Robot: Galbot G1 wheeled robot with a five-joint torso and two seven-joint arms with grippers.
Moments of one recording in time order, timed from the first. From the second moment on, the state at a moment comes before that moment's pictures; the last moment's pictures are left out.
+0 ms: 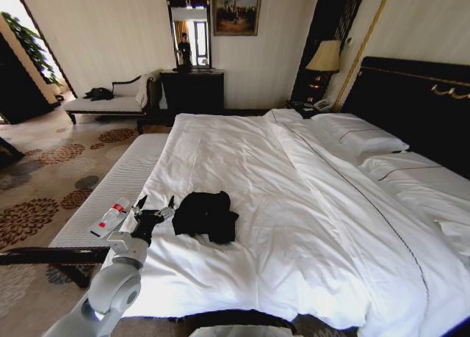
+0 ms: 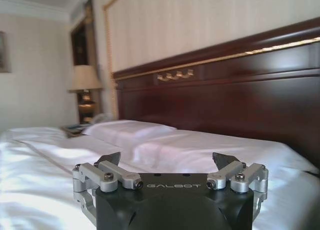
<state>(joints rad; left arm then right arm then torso) 1.52 -0.94 -0.49 -2.31 -0.57 0.16 -0.40 -1.80 1.32 1.44 2.07 0.78 -0.09 0.05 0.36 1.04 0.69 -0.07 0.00</state>
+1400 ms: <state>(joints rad) 1.54 -0.93 -0.49 -2.32 -0.56 0.16 -0.40 -1.74 1.32 1.16 2.25 0.59 -0.12 0.09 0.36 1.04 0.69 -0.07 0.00</state>
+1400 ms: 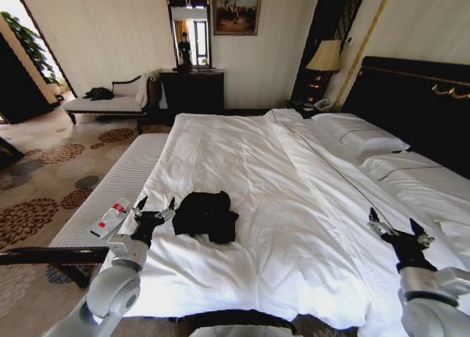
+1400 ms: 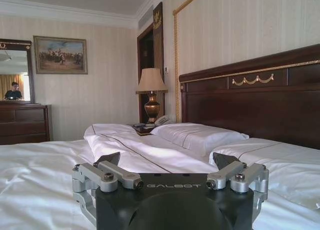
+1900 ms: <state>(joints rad) 1.54 -0.93 -0.49 -2.32 -0.56 0.16 -0.40 -1.75 1.33 1.15 2.25 0.58 -0.12 0.09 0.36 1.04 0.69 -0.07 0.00</state>
